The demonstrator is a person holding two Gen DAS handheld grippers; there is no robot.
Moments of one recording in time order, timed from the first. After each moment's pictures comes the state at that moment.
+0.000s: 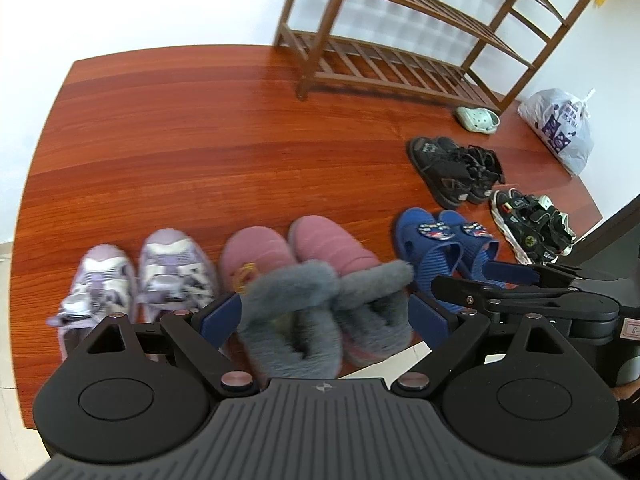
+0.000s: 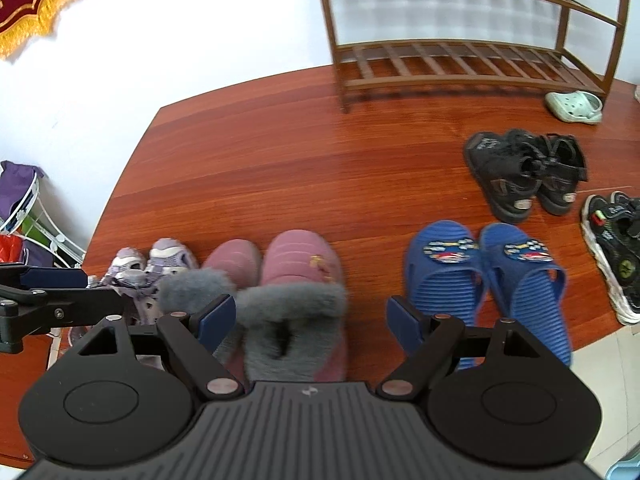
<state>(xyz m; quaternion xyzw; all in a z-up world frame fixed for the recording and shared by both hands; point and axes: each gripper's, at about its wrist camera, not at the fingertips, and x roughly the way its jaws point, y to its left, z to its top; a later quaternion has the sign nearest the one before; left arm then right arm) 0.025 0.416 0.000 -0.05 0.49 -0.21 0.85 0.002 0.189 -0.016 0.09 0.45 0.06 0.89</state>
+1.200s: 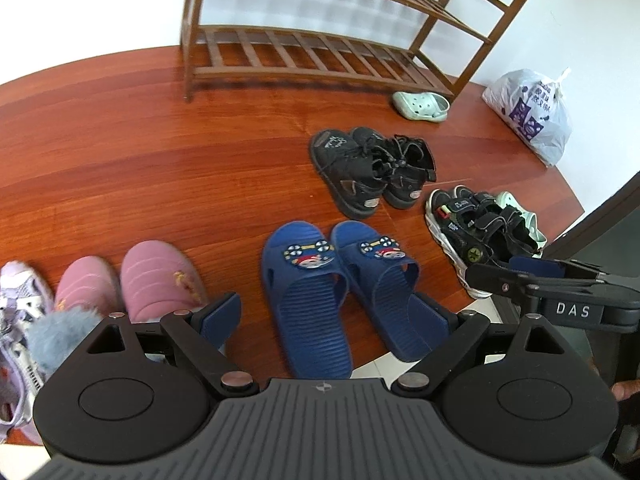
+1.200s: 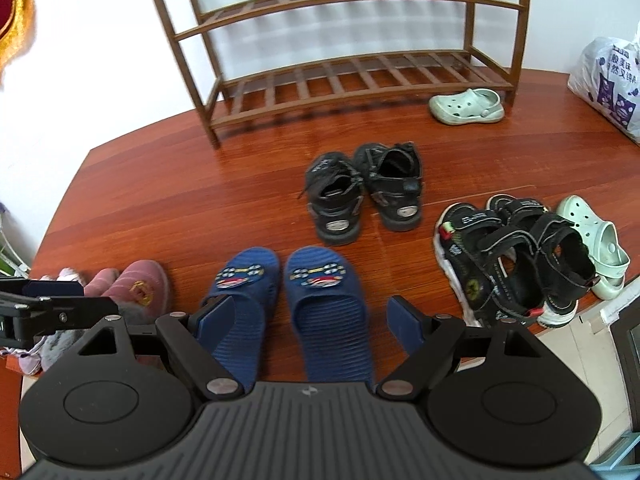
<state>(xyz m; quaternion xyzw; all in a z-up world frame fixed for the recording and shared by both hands) 0.043 0.238 -0.016 -0.05 0.48 -0.24 0.84 -0.005 -0.010 -0.010 0.10 0.43 0.00 0.90</state>
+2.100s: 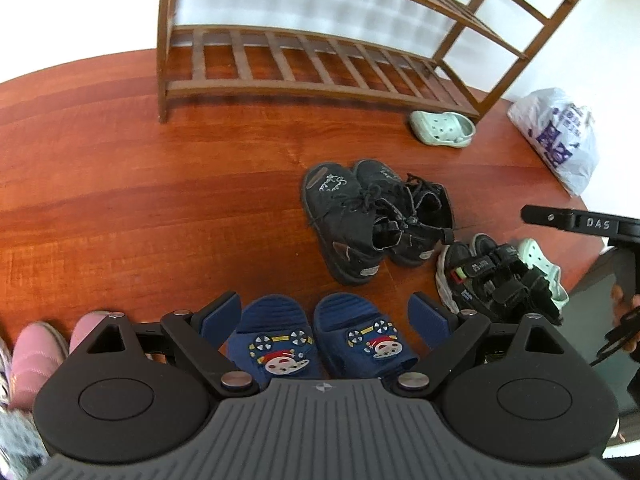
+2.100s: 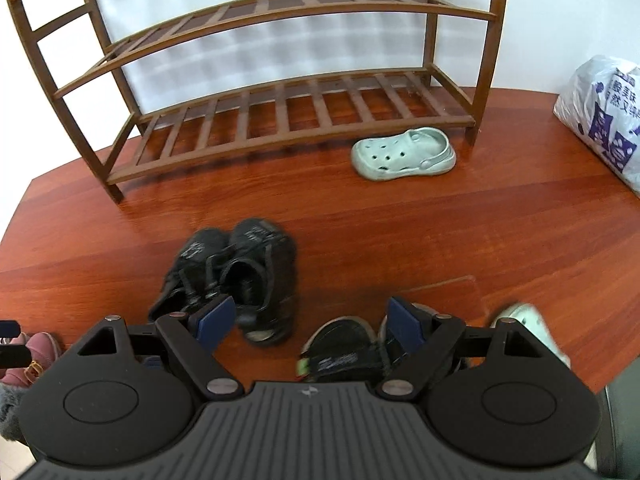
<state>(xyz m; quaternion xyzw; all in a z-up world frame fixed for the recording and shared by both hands) 0.127 0.167 -0.030 -0.07 0.50 -0.19 0.84 0.137 -0.187 -0.015 0.07 0.44 0.00 0.89</state>
